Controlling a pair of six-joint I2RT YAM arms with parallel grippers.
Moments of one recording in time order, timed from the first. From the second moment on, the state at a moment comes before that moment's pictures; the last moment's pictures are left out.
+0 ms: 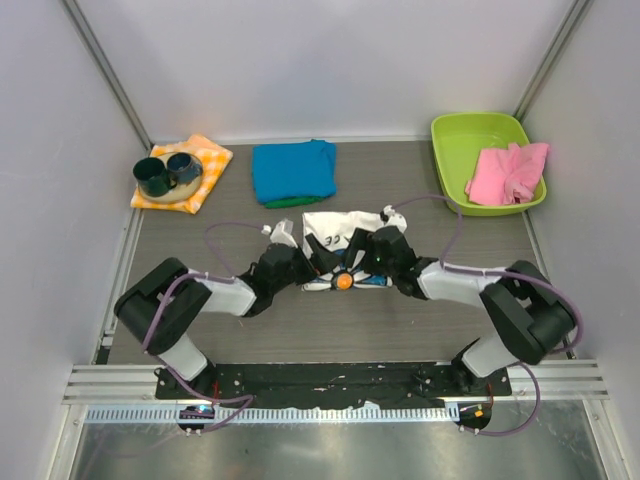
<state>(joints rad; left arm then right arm) -0.70 1.67 0.56 0.72 0.02 -1.01 0.60 1.55 0.65 0.26 0.11 0.73</state>
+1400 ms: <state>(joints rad) -0.72 1.65 0.79 0.17 -0.14 -0.84 0.63 1.51 0.77 -0.10 0.42 0.70</state>
